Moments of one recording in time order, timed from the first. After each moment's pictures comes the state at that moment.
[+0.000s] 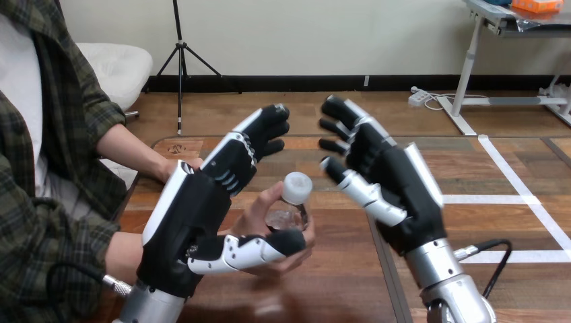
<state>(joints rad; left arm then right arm) 0.09 0.22 -0.16 0.07 -0.26 -0.76 -0.36 -0.15 -0.06 0.02 0.37 0.17 -0.58 0.34</state>
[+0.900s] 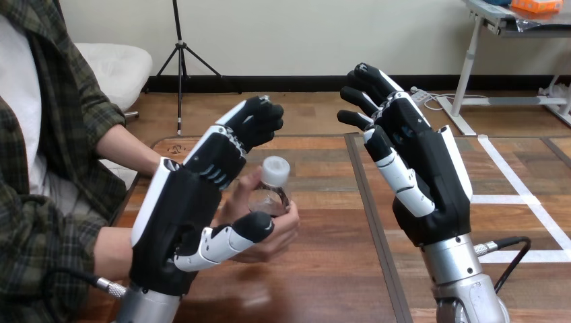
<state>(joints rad) 0.09 0.15 -0.11 0.09 -0.27 -0.81 -0.40 -0.13 -0.05 -0.01 0.27 0.24 -0.64 0.36</state>
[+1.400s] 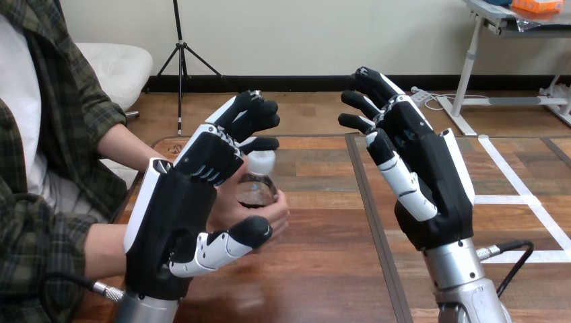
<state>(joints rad) 0.09 0.12 -0.10 0.11 -0.28 -0.90 -0.42 -0.10 -0.04 -0.01 0.25 0.24 -0.64 0.37</state>
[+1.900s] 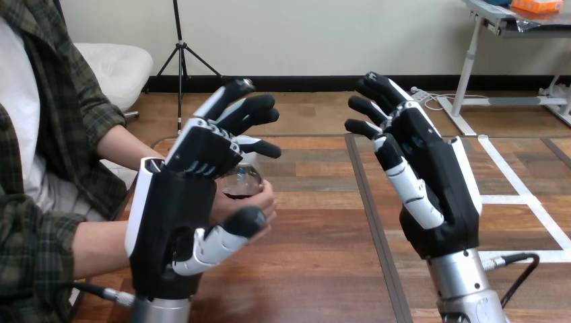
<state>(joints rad) 0.09 0.01 -0.11 0.12 -0.25 -0.95 -0.35 -0.04 -0.03 -0.01 0.19 0.24 -0.62 0.34</state>
